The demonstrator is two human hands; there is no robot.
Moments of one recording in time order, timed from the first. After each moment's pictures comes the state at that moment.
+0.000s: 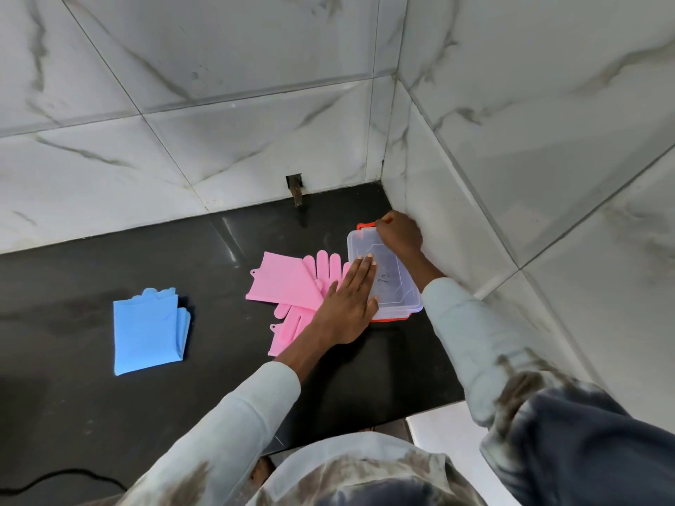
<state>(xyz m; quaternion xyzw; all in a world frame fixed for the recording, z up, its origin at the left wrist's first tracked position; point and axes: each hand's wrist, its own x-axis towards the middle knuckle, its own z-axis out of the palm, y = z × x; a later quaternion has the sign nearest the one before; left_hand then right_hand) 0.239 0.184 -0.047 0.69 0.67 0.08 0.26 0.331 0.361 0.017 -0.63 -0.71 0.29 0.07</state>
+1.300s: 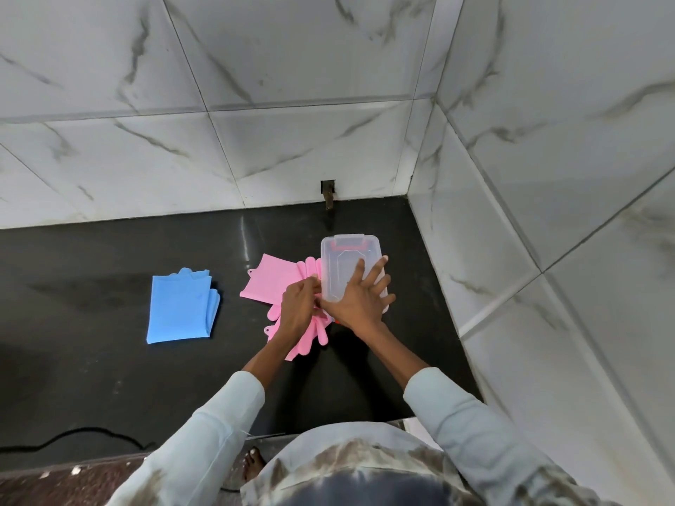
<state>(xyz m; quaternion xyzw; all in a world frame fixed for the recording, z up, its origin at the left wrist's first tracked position) 0.166 0.111 -0.026 0.21 0.75 0.51 0.37 0.269 0.178 -0.011 -0.60 -0.77 0.20 0.00</state>
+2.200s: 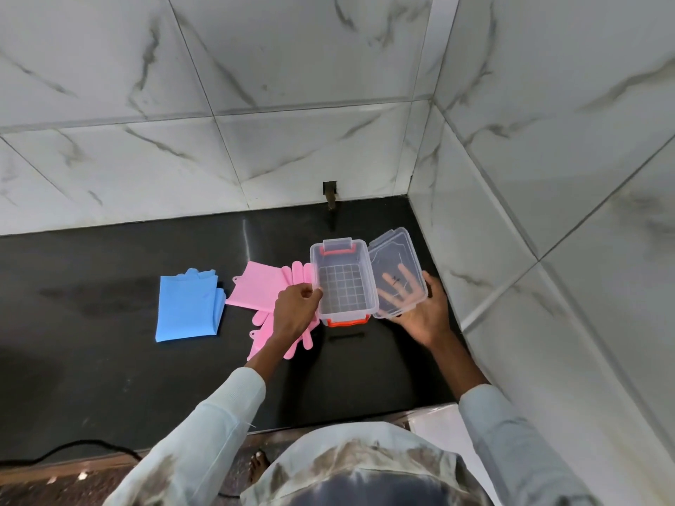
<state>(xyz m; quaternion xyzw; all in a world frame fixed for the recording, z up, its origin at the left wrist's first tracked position) 0.157 0.093 -0.024 0.31 0.83 0.36 0.30 0.393 0.217 -0.028 -0.34 -0.20 0.88 0.28</state>
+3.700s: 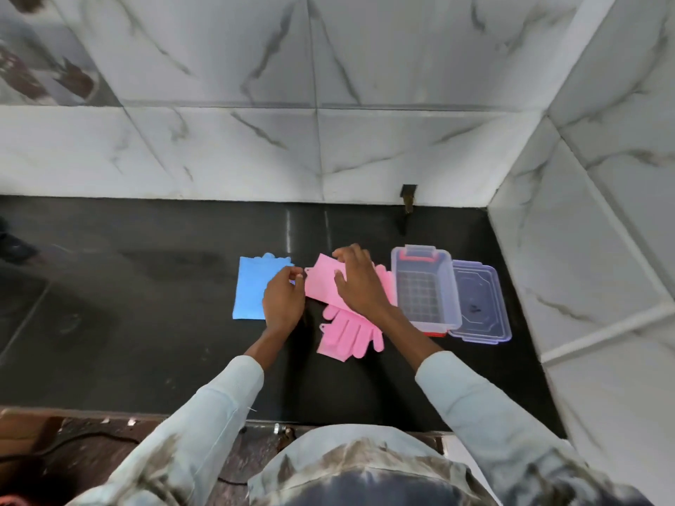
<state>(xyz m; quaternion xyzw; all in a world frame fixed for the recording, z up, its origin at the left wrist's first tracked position) 0.020 0.002 -0.015 0.23 0.89 0.36 0.14 0.138 0.124 0.011 -0.32 -0.89 0.28 0.16</state>
